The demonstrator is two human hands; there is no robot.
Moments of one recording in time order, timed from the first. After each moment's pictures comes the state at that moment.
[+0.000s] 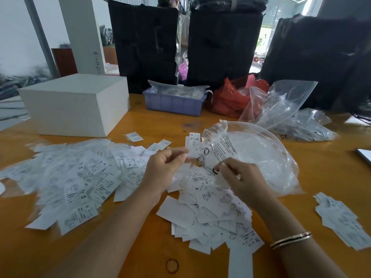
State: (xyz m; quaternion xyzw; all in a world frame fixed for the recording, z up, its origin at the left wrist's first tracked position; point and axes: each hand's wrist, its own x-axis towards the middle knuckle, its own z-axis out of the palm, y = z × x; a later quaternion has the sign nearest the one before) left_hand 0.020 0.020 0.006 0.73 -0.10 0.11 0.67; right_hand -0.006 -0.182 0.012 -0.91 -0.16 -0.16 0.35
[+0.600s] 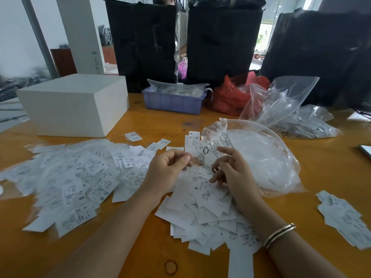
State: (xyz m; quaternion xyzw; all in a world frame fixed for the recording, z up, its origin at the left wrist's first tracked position) left_hand 0.018 0.016 0.005 0.75 -0.11 0.09 0.64; right_hand 0.002 -0.156 0.006 -0.72 -0.02 -0.11 0.68
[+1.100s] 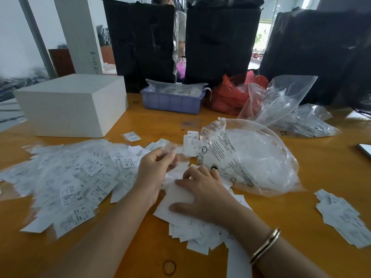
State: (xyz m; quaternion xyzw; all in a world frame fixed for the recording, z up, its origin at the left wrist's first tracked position) left_hand 0.028 0.022 0.001 0.66 0.02 0.08 0.75; right_hand -0.004 -0.124 -0.009 -0.95 -0.27 -0.11 0.09
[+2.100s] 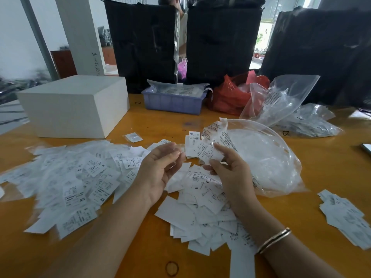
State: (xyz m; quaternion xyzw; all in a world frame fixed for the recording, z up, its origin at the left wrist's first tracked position) left_hand 0.026 0.028 0.012 0.48 -0.02 -0.03 0.88; right_hand 0.001 -0.143 0.005 -0.72 -0.03 -0.17 0.67
